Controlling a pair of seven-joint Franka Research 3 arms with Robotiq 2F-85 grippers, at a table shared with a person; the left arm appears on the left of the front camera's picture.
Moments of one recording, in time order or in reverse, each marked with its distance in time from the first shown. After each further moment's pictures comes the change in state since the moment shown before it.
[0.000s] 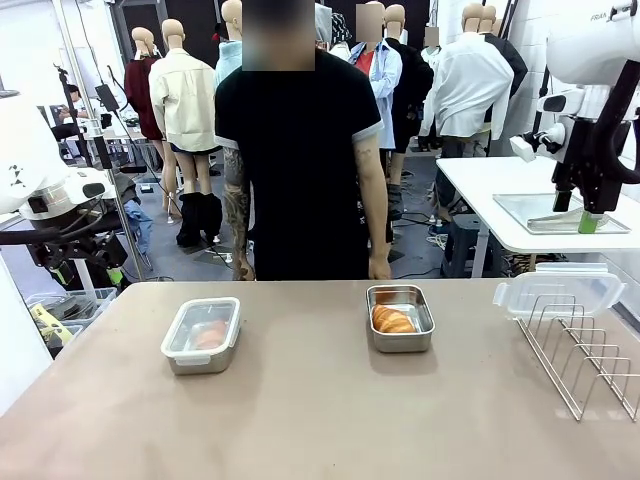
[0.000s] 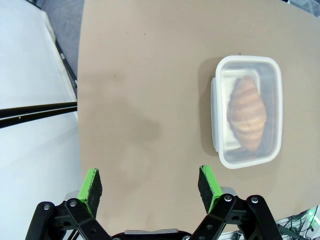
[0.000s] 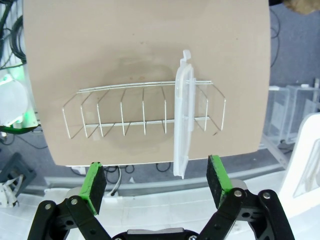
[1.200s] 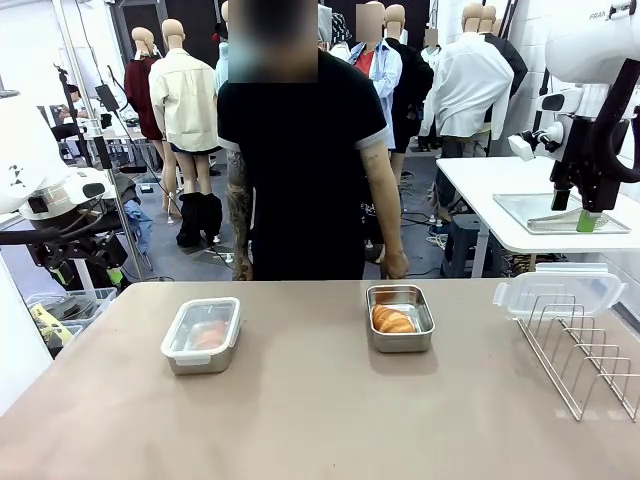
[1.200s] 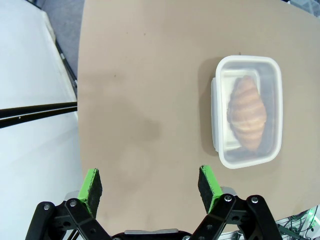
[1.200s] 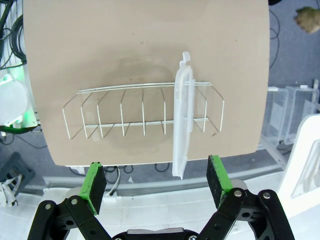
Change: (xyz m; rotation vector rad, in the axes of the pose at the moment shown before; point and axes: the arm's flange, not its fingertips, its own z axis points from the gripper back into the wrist) left arm 0.000 0.000 0.000 0.000 0.000 0.000; right arm 0.005 0.000 0.004 -0.005 0.001 0.009
